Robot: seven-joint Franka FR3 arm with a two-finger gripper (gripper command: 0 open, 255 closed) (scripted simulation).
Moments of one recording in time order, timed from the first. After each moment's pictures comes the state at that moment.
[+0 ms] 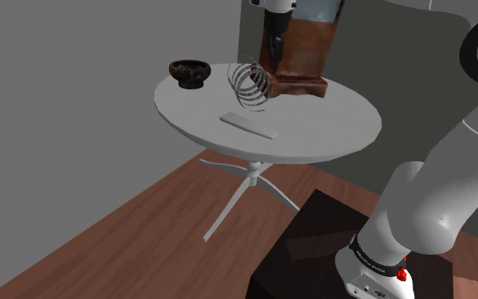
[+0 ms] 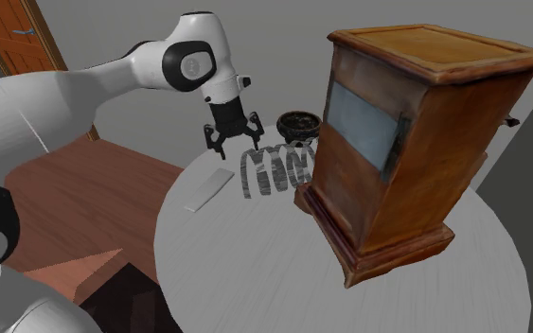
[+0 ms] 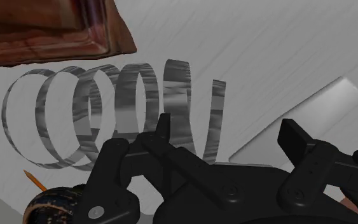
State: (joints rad) arm 0.11 -0.14 -0.25 -1.67 -0.21 1.62 -0.90
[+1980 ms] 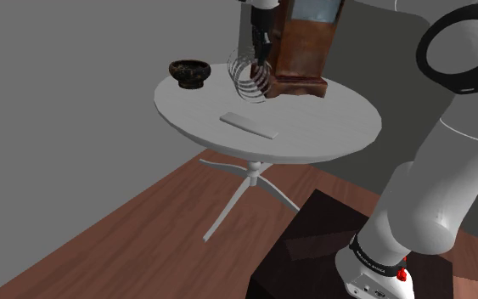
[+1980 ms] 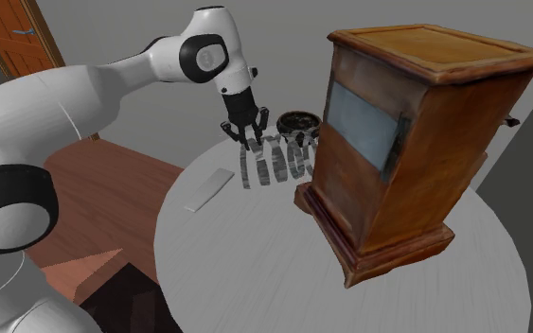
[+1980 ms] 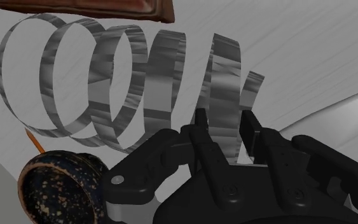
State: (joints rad) arm 0.12 0.02 -0.26 -1.49 -0.19 1.63 -1.09
